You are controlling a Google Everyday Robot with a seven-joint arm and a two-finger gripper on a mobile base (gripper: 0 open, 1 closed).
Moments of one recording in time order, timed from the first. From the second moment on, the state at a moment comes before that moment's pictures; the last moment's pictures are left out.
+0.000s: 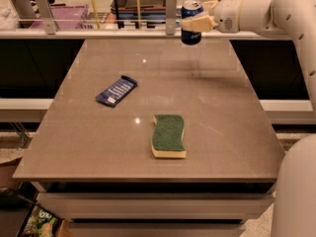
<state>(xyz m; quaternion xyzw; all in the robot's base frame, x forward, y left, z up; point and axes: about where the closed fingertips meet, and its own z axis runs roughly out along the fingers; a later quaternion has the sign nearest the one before) 0.777 -0.110 0.976 -0.45 0.63 0.25 0.58</state>
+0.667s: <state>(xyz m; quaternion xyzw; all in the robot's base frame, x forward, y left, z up) 0.770 -0.102 1.017 -0.48 0.61 0.21 0.59</state>
